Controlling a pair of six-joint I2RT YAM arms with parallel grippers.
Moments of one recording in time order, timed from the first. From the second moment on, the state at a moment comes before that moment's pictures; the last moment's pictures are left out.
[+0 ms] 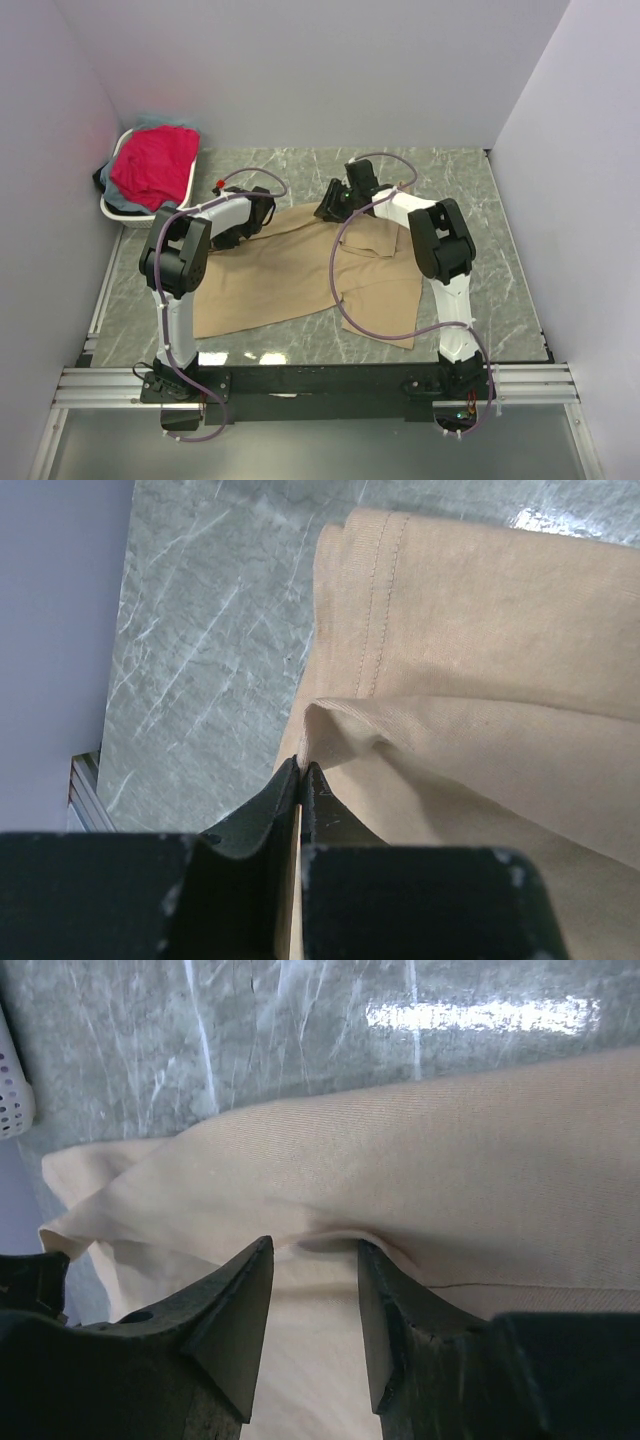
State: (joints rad) left arm -0.38 2.03 1.40 -1.00 -0.91 -0.75; right arm 0.41 2.23 1.57 -0.14 -0.37 0.72
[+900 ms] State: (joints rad) left arm -0.38 2.03 1.40 -1.00 -0.91 -0.73; right arm 0.43 2.25 1.64 -0.29 -0.33 0.70
